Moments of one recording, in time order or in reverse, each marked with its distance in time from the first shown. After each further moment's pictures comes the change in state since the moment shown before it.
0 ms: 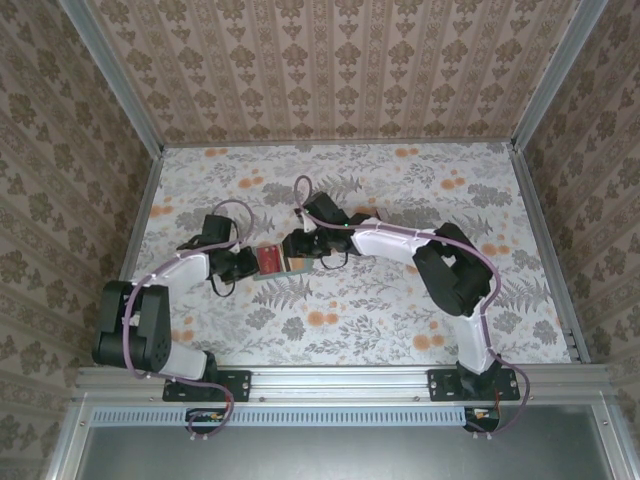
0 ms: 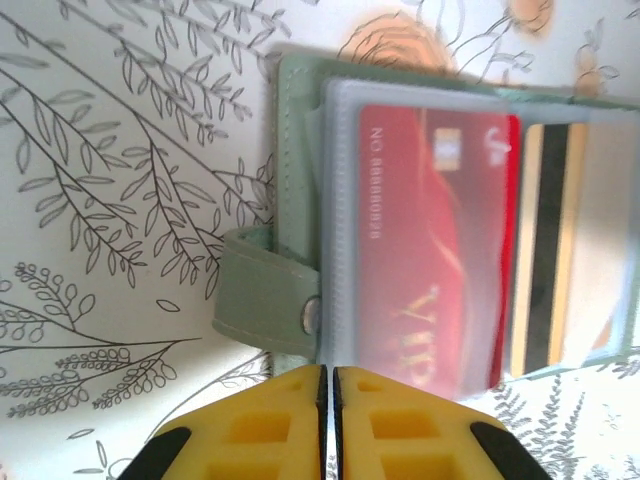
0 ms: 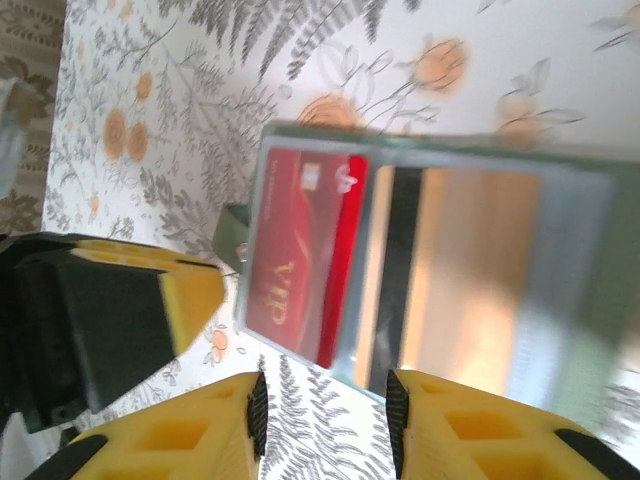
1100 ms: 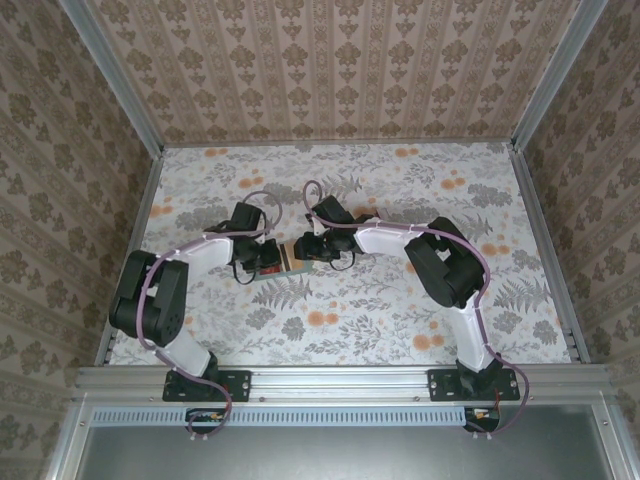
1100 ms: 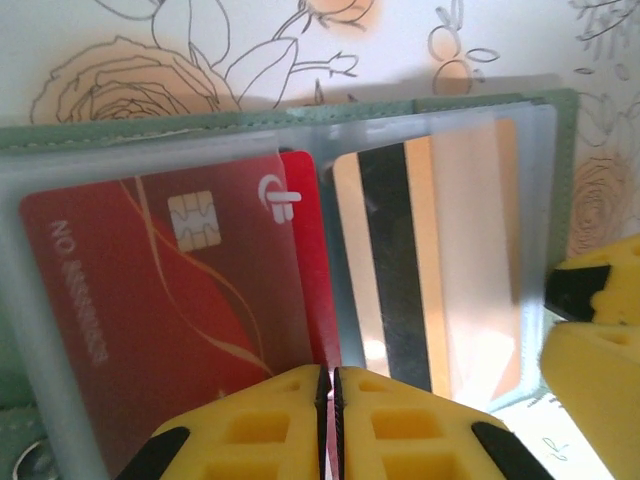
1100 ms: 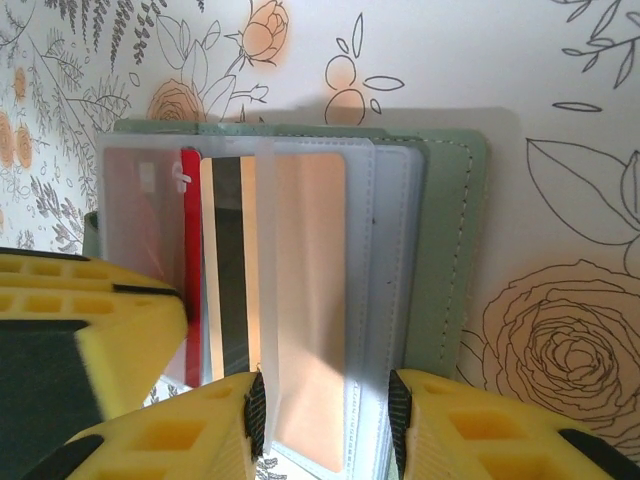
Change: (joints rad) left arm -0.160 0.206 0.156 0.013 -0.022 -0.021; right arm -0.041 0.086 -0.020 0.010 -0.034 0.002
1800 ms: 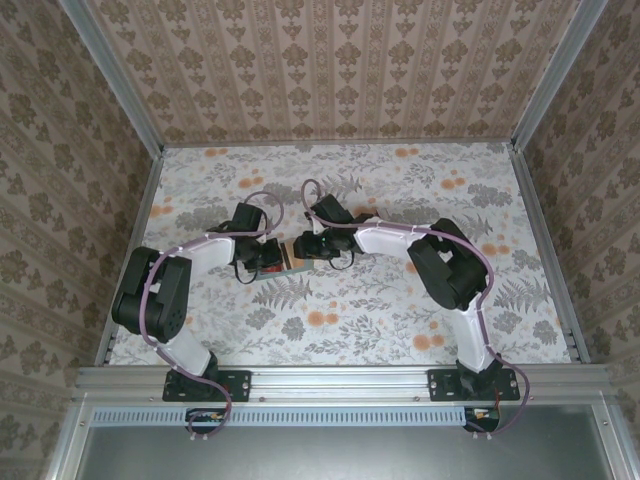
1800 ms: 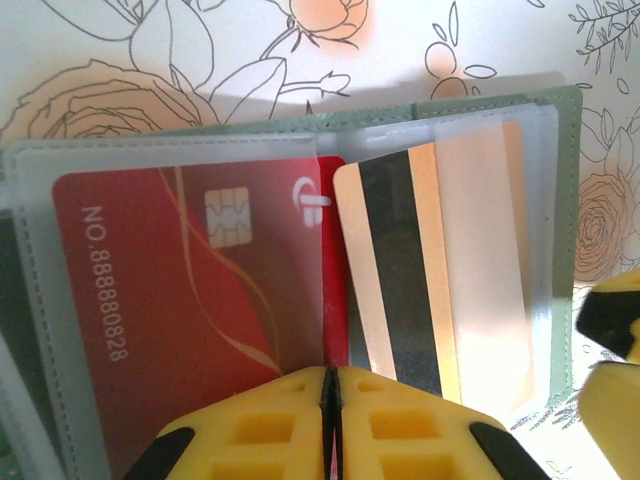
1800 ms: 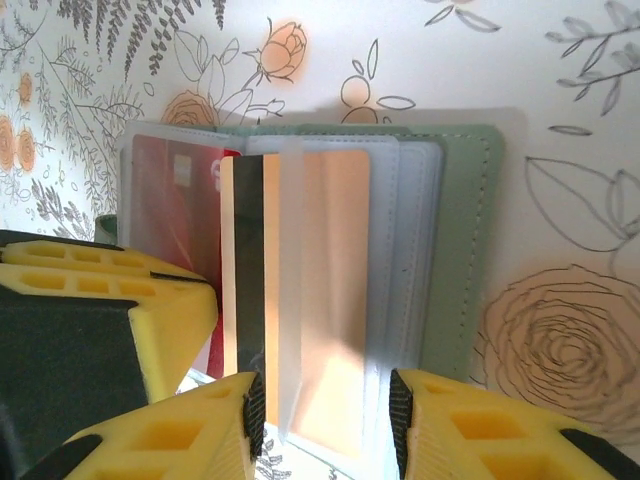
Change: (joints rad) left arm 0.001 0.019 -0.005 0.046 0.007 0.000; right arm 0.009 -0.031 0.005 -0.025 0.055 -0.027
